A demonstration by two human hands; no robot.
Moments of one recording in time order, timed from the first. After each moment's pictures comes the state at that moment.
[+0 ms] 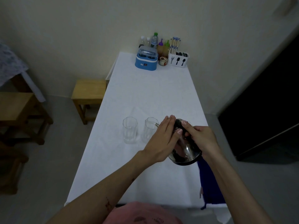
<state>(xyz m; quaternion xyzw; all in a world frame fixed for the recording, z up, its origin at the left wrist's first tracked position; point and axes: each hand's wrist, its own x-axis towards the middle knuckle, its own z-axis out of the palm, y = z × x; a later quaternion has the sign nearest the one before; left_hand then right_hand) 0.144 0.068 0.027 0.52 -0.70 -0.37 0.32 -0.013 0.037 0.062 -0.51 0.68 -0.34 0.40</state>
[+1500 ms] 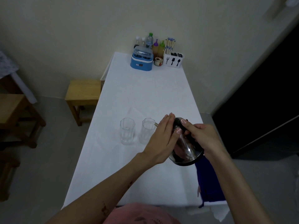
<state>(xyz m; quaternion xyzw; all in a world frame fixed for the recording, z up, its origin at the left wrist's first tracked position) 0.144 0.073 0.036 0.50 -0.69 -0.37 0.36 -0.007 0.048 0.090 -0.49 0.69 -0.34 0.40</state>
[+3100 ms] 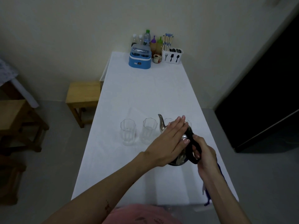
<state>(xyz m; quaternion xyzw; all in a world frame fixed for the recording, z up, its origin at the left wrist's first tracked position) 0.143 0.061 0.024 0.40 -0.83 -0.27 0.29 -0.010 0.087 0.040 -0.28 0.64 -0.50 0.52</state>
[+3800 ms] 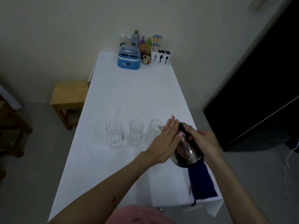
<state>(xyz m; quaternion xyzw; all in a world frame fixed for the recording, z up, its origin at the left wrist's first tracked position) 0.093 0.042 0.017 0.45 -0.74 -0.41 0.28 -0.061 0.044 0.069 -0.41 0.75 -0.36 0.38</state>
